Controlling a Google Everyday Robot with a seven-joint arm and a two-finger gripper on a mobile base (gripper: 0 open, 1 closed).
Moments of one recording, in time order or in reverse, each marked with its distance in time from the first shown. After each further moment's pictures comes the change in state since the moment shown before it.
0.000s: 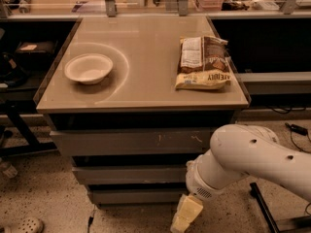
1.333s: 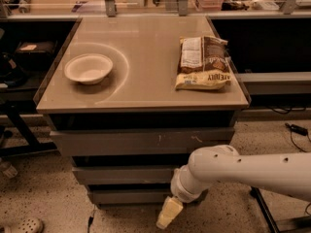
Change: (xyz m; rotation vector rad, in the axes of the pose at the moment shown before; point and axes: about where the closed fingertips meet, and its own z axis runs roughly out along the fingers) arm 0.005 -0.041 0.120 0.011 -0.033 0.038
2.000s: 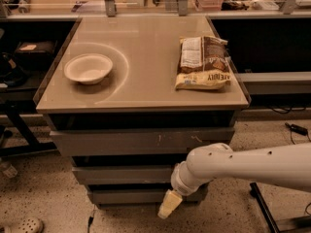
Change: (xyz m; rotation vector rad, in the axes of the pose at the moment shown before) arm 0.003 -0.042 0.029 0.060 -0.001 -0.014
